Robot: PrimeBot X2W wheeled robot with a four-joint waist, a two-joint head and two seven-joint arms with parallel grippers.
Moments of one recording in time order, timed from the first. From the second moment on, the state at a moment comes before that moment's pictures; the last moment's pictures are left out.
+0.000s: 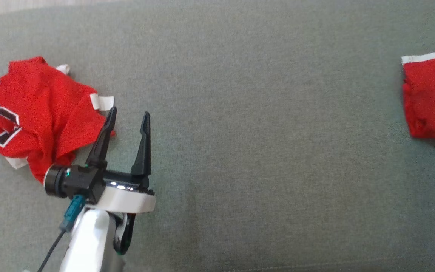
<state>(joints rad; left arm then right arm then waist) -0.26 0.05 -0.16 0.24 -0.10 -0.10 -0.26 -0.62 -0.38 -0.15 0.60 -0.11 0.13 -0.03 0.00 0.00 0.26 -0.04</state>
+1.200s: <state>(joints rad) -0.10 0.05 -0.16 0.25 -0.16 -0.06 -0.26 -0.17 -0.05 0.04 0.39 0.21 0.13 -0.25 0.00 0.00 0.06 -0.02</state>
